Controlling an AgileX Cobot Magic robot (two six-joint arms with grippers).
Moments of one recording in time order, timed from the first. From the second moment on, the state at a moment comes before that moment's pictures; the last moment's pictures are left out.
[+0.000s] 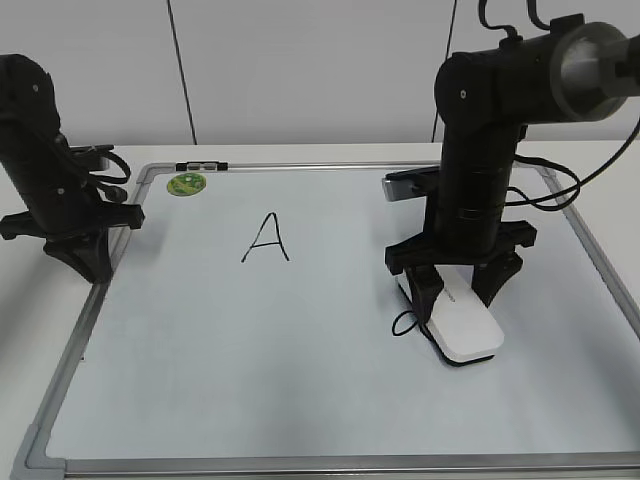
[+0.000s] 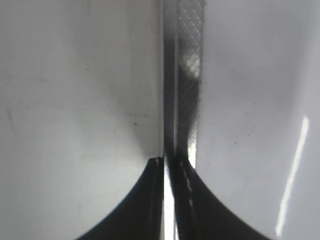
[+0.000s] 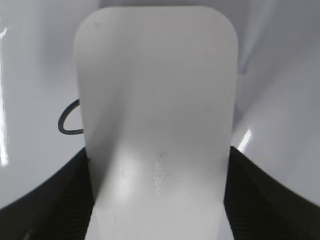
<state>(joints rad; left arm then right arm) -0.12 2.18 -1.55 -0.10 0.99 -0.10 0.38 2.11 -1.55 0.05 1.20 0.07</state>
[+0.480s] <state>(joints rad) -0.12 2.18 -1.55 -0.10 0.99 -0.10 0.39 2.13 -1.55 0.06 1.16 0.08</state>
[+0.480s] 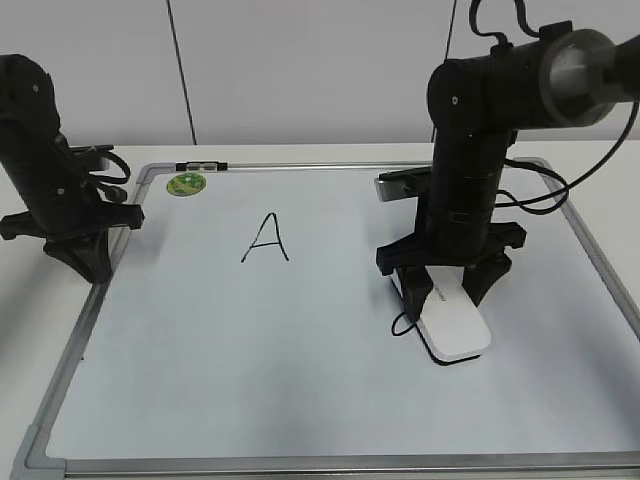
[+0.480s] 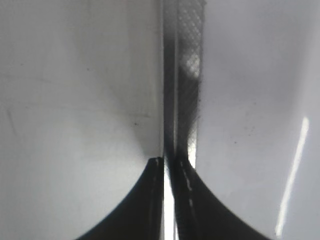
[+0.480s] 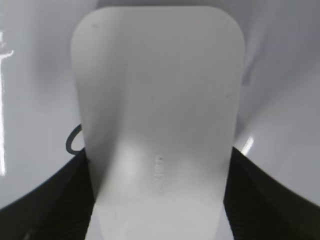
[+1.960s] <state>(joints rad) -0.12 2.18 -1.55 -0.10 0.99 -0.10 0.35 2.15 -1.65 -0.02 1.21 0.11</state>
